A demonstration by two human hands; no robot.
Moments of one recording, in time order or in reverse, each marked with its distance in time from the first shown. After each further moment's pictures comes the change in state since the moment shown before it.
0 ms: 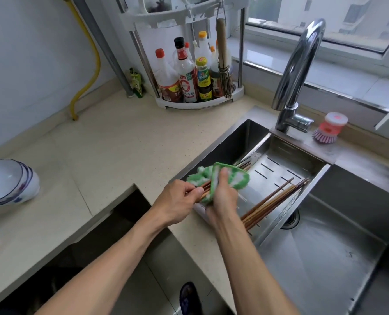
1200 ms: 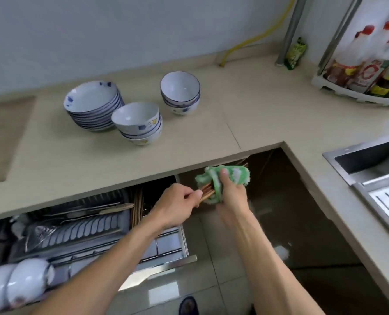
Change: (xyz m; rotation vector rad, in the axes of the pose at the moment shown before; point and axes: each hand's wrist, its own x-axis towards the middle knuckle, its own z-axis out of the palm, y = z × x) left_hand -0.283 -0.330 -0.104 -0.295 0.295 -0.339; right_hand -0.169 0.358 0.080 -0.558 -0.310 0.091
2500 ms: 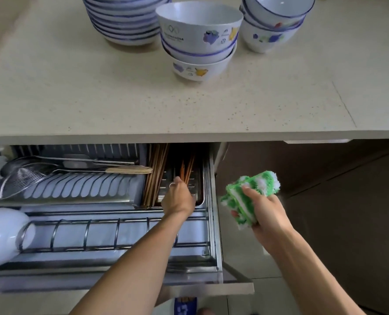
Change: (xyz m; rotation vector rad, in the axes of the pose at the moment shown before) left_hand 0.139 -0.256 0.091 0.141 0.287 -0.494; right_hand 0.092 0.146 -0.008 -0.477 -0.141 0.134
